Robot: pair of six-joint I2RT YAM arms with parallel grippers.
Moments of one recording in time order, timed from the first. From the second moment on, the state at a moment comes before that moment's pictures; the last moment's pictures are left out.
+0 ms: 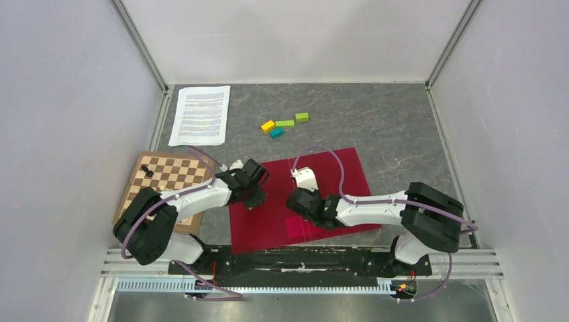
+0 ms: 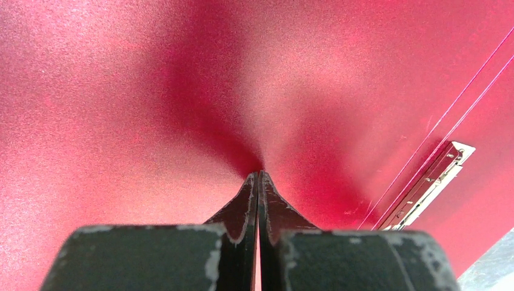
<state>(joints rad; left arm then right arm) -0.69 1.41 0.66 -0.44 -0.16 -1.24 1.16 1.58 0.76 -0.23 0.56 0.64</state>
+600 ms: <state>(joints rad) -0.67 1.41 0.66 -0.45 -0.13 -1.27 1.16 1.60 0.76 -0.23 0.56 0.64</state>
